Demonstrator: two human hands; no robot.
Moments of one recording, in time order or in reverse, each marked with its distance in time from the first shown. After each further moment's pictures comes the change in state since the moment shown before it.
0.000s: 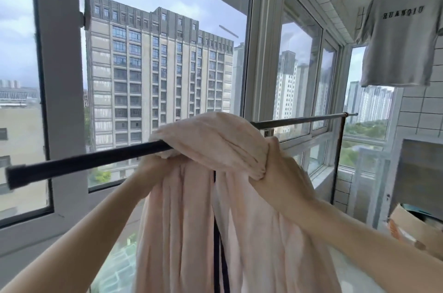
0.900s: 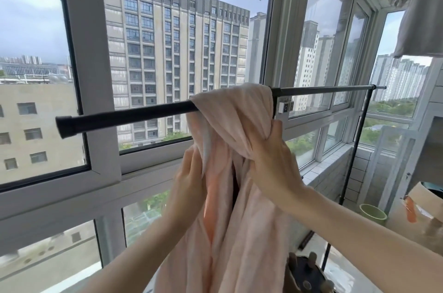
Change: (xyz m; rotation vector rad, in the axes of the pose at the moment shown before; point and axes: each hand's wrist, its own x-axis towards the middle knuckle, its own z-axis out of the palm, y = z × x) left_hand -0.088 -0.077 0.010 0.561 0.069 0.680; right_hand -0.026 -0.036 0.055 -0.072 0.081 -0.266
